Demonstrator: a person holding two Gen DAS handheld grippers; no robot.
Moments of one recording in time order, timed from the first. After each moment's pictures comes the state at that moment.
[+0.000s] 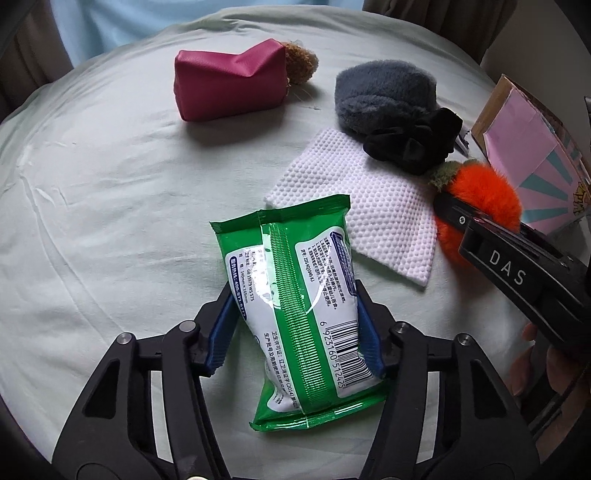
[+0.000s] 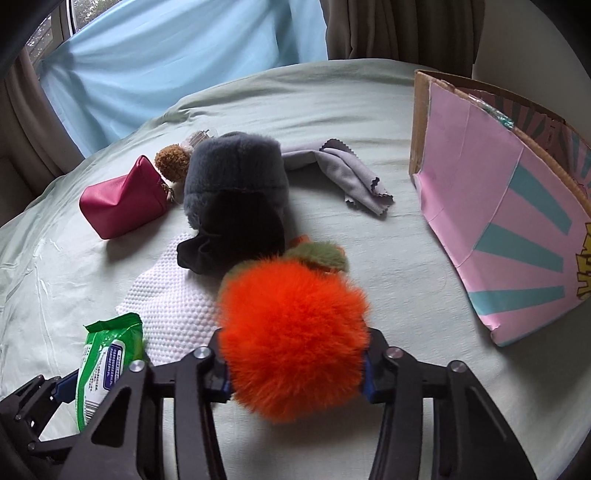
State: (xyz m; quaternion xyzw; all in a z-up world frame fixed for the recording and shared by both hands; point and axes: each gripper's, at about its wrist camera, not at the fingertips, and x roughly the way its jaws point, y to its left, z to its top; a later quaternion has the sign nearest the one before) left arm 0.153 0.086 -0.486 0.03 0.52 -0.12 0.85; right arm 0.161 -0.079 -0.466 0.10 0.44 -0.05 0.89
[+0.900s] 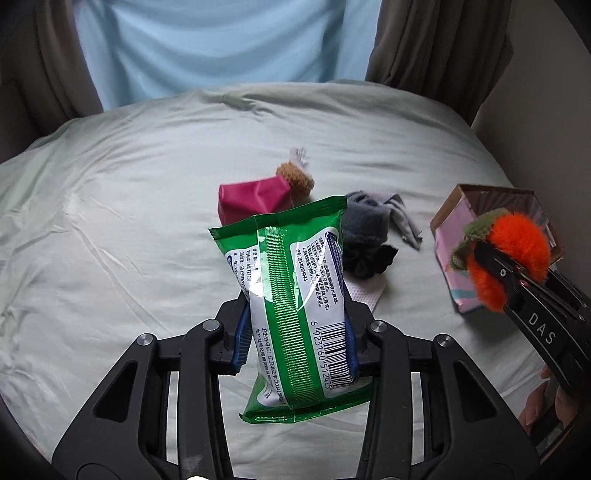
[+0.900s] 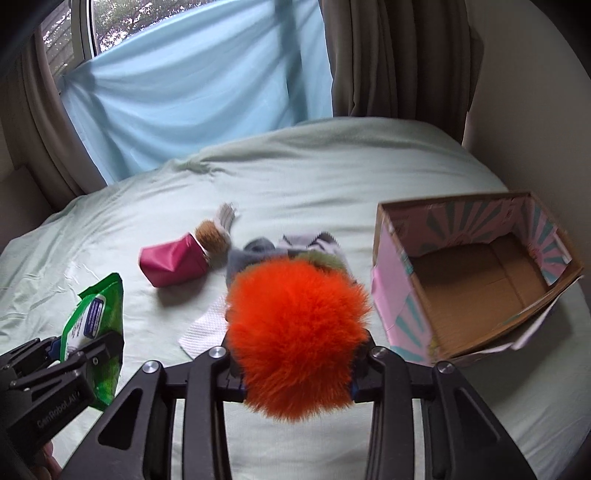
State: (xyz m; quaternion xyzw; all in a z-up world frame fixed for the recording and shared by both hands) left arm 0.142 0.088 -0.320 0.01 0.46 -0.10 0.89; right arm 0.122 -0.100 -0.313 0.09 0.40 -0.04 0.91
